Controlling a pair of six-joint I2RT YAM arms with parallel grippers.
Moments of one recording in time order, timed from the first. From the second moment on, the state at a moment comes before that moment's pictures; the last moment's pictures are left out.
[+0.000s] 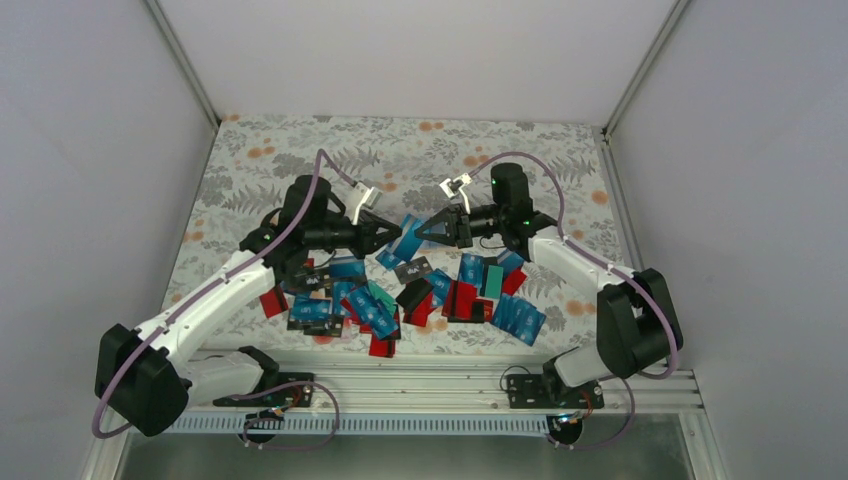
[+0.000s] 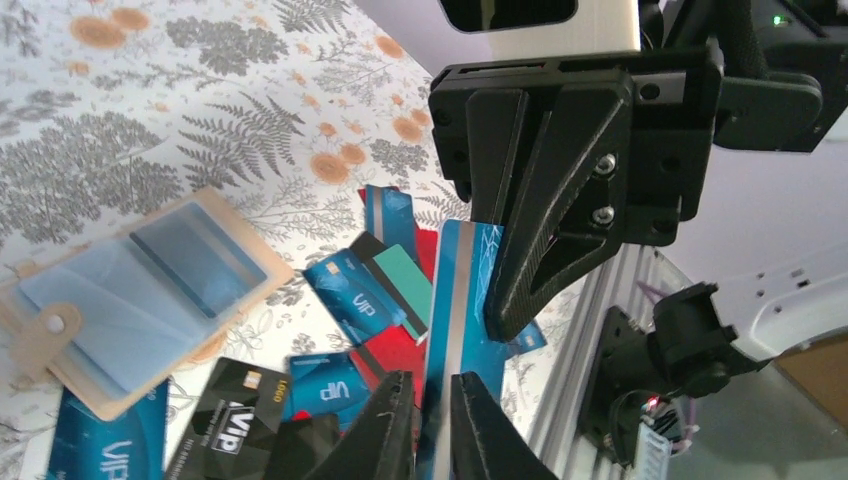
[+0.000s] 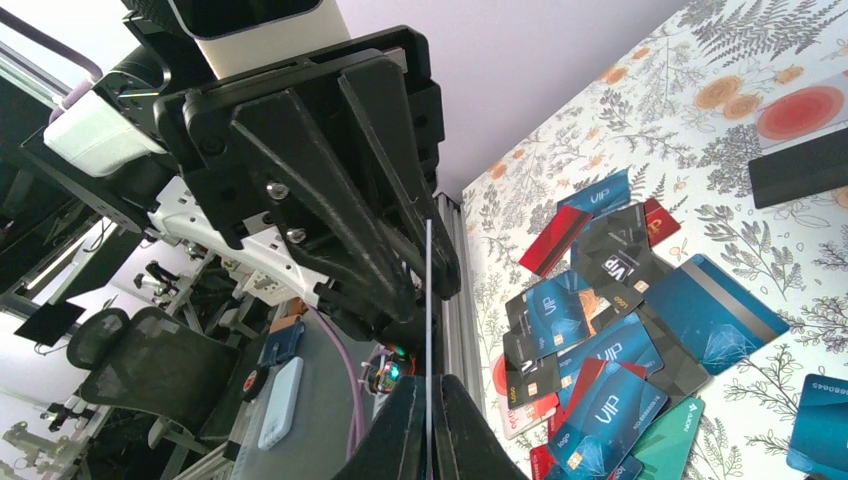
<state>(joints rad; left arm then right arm) -0.54 1.15 0.90 -0.25 0.65 -0.27 0.44 1.47 0.92 0.09 -1.26 0.34</state>
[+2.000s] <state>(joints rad) -0.53 1.17 0.78 0.16 0.56 -0.62 0.45 1.46 0.89 0.30 -1.09 0.62</state>
